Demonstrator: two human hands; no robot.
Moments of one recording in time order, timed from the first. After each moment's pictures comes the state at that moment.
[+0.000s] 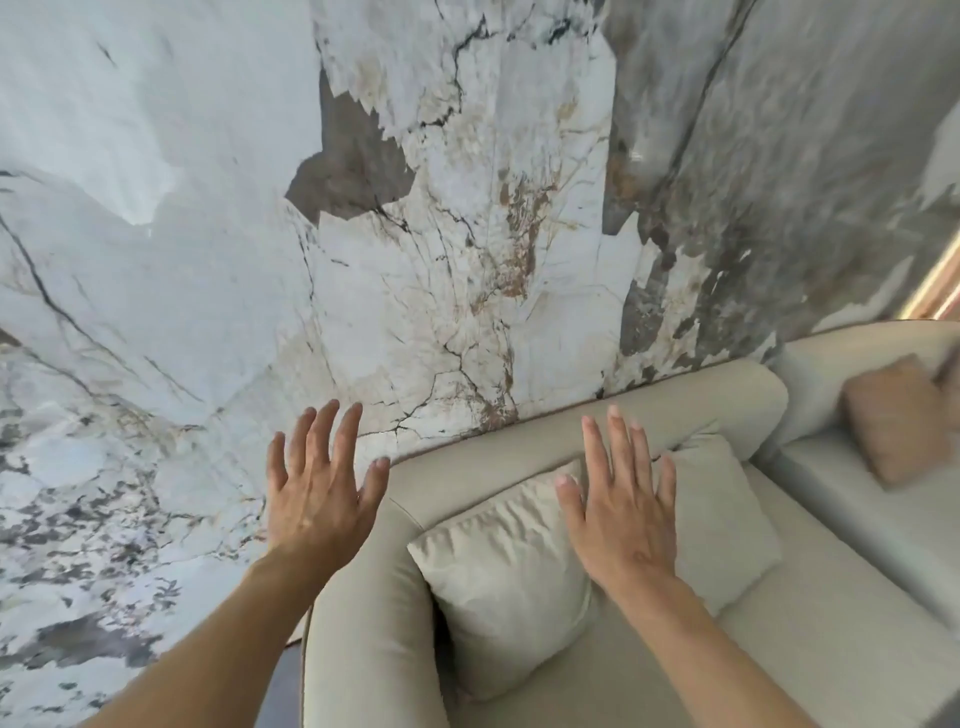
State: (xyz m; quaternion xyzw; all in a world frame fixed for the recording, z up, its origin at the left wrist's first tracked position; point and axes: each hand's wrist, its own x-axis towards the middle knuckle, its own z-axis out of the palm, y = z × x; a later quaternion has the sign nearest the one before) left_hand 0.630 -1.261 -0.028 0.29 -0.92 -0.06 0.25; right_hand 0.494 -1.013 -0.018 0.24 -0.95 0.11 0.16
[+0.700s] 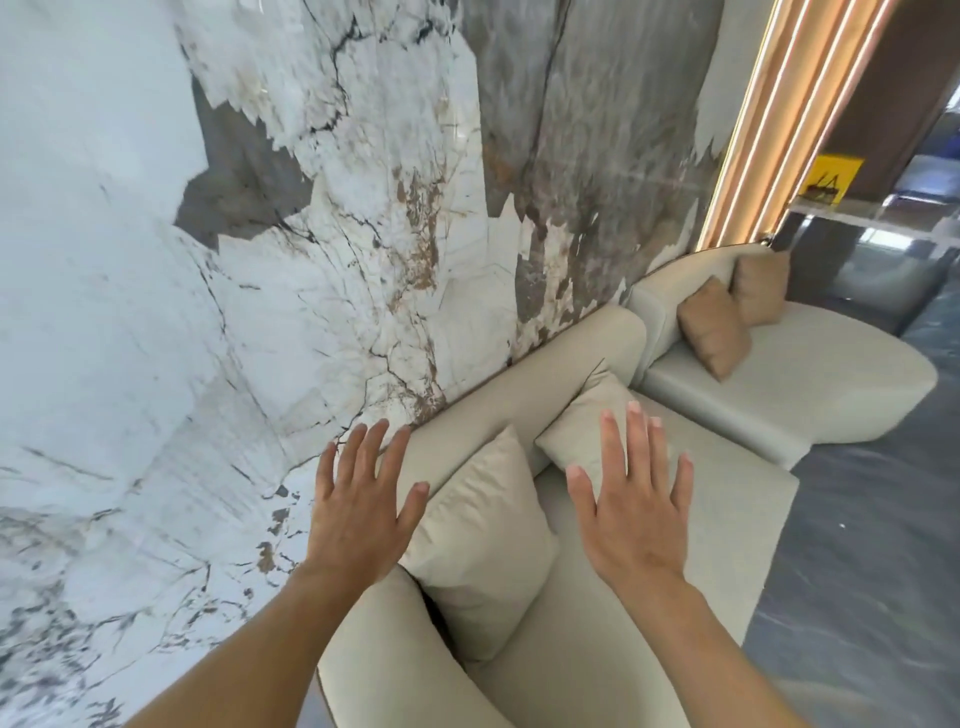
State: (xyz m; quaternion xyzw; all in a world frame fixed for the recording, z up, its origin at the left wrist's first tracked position) left_hand 0.630 -1.272 -0.027 0.04 -0.98 -0.06 0.20; right_hand 0.598 -1.011 -0.005 0.03 -0.97 0.12 0.23
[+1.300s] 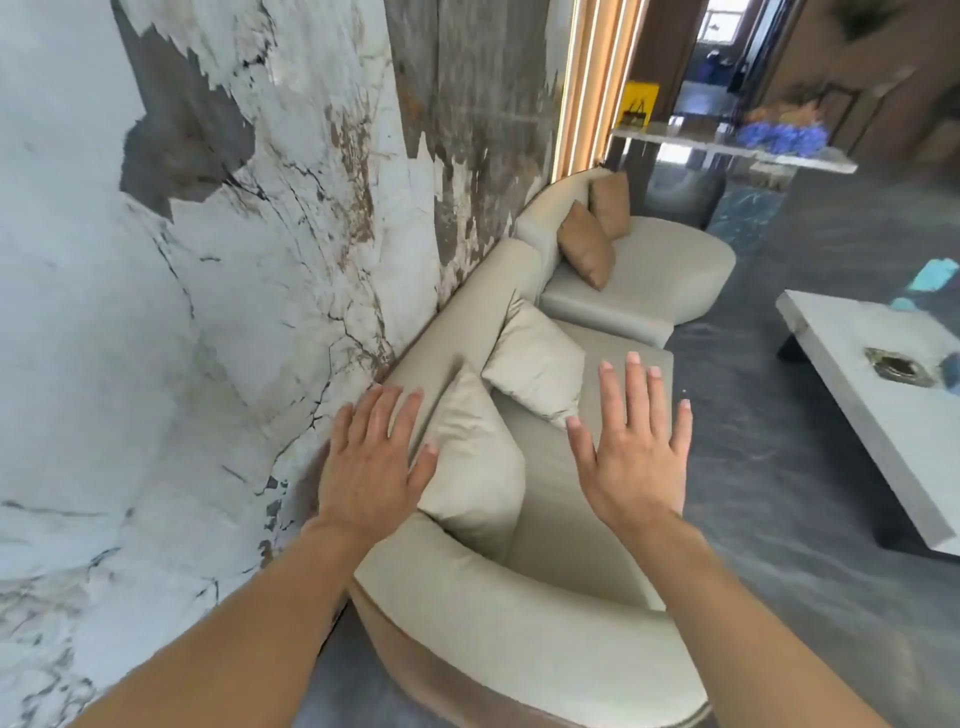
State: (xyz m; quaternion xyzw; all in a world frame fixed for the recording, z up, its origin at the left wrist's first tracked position) left_hand 0.645 -1.374 -0.030 -0.19 -0.96 -0.11 0.17; right_hand 0.705 -1.125 -0.007 -0.14 -0.96 0.05 0.23
